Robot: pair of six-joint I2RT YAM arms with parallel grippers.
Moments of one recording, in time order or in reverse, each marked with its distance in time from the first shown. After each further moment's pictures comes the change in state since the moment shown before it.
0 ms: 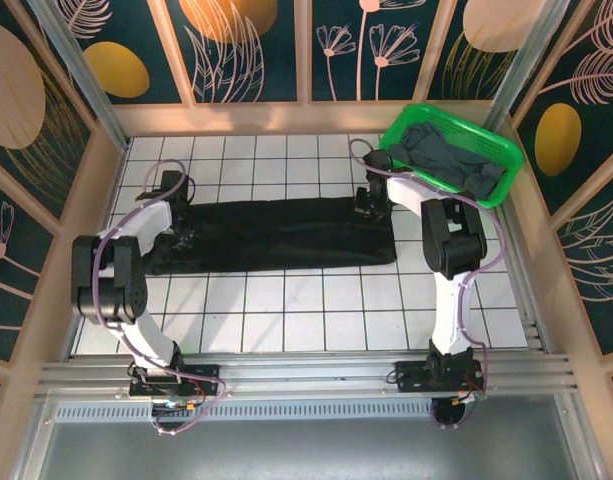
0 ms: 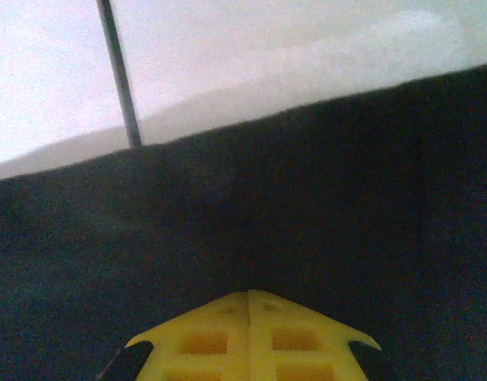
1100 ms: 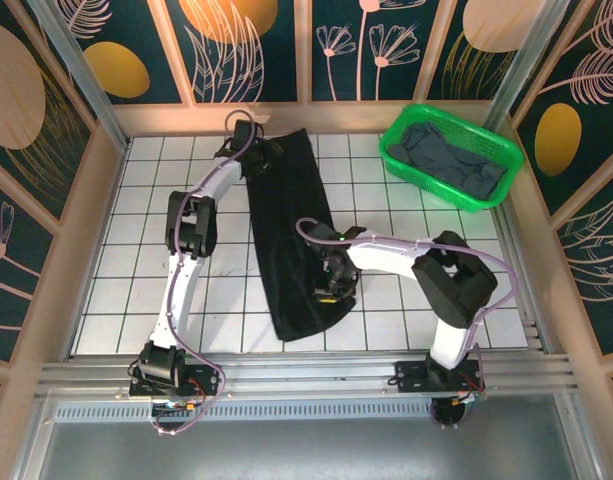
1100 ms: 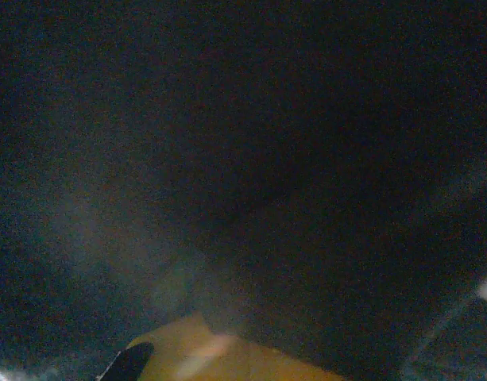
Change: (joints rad) left arm -0.224 0.970 1.234 0.340 0.354 -0.172; right arm 0.542 -0.315 -0.458 -0.112 -0.229 0.360
